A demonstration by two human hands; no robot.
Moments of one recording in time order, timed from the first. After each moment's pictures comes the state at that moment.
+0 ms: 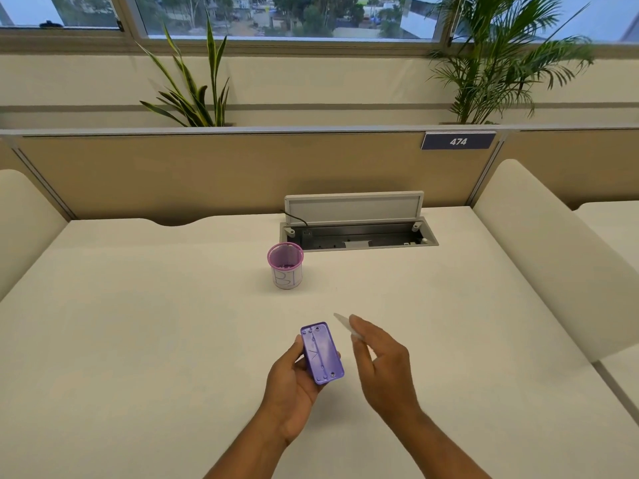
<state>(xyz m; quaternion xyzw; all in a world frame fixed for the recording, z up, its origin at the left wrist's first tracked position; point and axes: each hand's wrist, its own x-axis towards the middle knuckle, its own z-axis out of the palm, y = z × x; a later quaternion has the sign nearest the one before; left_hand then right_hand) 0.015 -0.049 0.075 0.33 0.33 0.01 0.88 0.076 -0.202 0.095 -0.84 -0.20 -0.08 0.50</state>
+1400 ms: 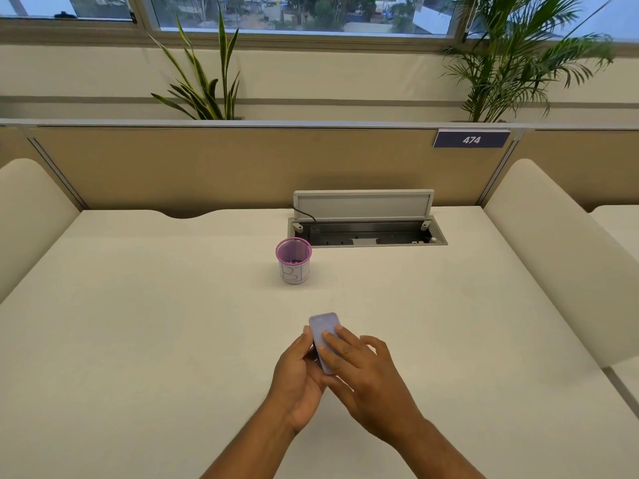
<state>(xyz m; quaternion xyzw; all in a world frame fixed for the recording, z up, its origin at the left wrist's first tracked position) 0.013 -0.050 0.084 0.31 0.32 0.01 0.90 0.064 -0.203 0.072 -0.84 -0.49 -0.11 0.19</state>
